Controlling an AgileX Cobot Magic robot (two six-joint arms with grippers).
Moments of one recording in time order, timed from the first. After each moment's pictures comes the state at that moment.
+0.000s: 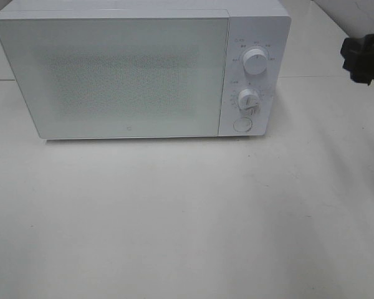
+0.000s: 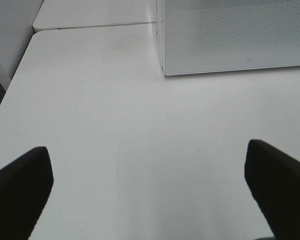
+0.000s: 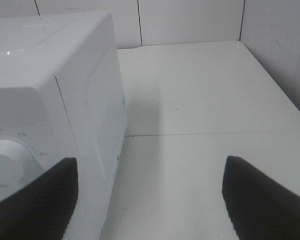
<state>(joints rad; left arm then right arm) 0.07 0.00 -0.50 -0.11 1.03 0.15 0.08 1.27 -0.45 0.03 -0.61 0.05</state>
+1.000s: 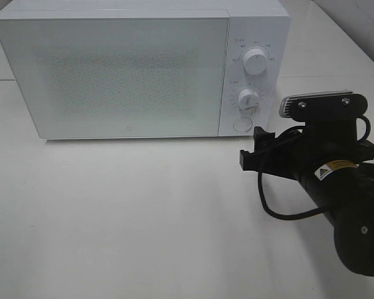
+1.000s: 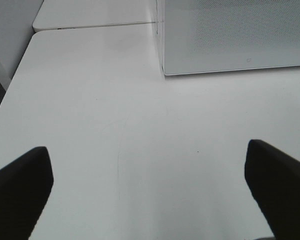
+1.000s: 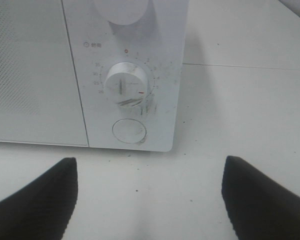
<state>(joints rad) 0.07 0.00 -0.50 -0.11 1.03 0.15 0.79 1.74 -0.37 0.83 -1.14 -0.28</state>
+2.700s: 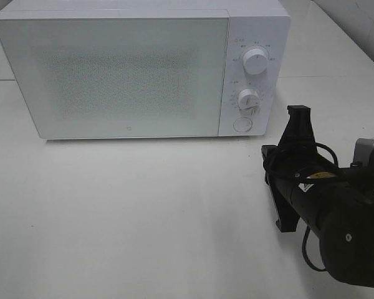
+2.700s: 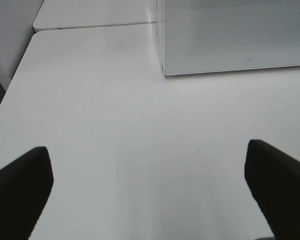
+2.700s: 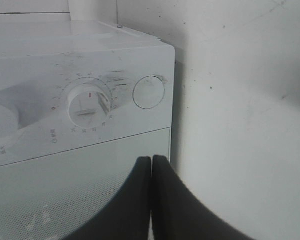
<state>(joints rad) 0.07 0.00 -0.50 -0.11 1.03 0.15 0.86 1.76 -0.39 0.91 -1.04 1.34</state>
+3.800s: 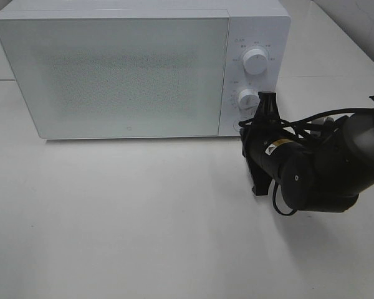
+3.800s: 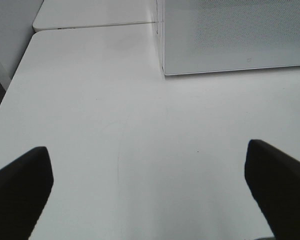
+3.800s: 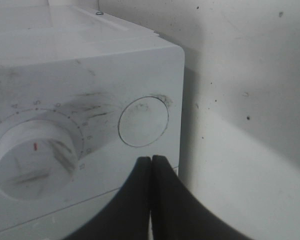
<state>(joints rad) 0.07 0.00 -0.50 -0.11 1.03 0.15 0.58 2.03 -0.67 0.55 -0.94 1.44</state>
